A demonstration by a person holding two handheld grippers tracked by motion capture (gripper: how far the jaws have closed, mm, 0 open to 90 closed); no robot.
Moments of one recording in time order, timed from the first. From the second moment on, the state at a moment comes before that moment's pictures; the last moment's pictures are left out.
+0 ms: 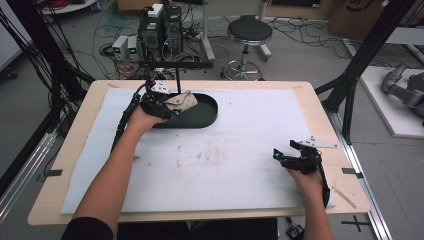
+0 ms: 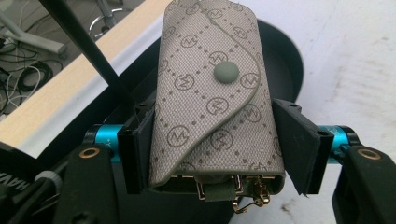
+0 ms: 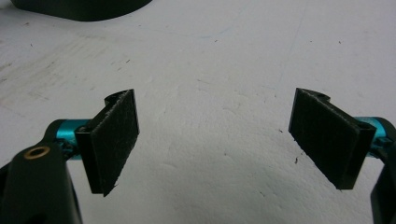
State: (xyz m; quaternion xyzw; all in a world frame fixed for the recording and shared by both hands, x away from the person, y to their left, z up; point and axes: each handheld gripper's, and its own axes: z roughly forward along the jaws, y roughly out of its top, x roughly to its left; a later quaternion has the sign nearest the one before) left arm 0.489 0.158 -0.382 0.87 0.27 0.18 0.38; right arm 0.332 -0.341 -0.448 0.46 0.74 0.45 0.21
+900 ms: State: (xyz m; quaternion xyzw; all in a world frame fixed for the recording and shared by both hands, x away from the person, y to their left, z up) left arm 0.524 0.157 -0.435 0.88 0.33 0.16 0.31; right arm 0.332 -0.341 -0.448 0.46 0.74 0.45 0.21
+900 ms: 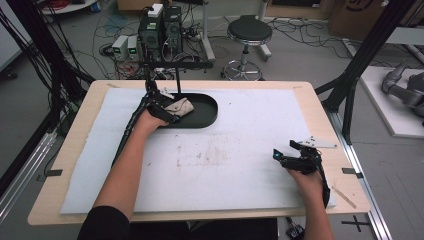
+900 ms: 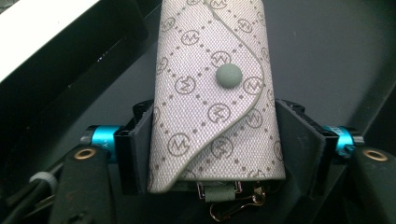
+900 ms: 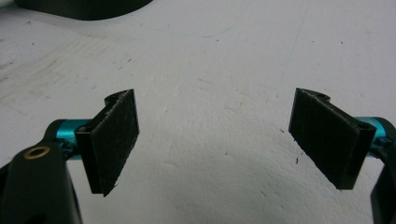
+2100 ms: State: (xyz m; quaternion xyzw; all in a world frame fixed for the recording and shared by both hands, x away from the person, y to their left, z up) left arm 0.436 0.192 -0.376 0.82 0.32 0.19 0.43; right arm 0.333 -0.340 -0.447 0.46 0.73 0.45 0.21
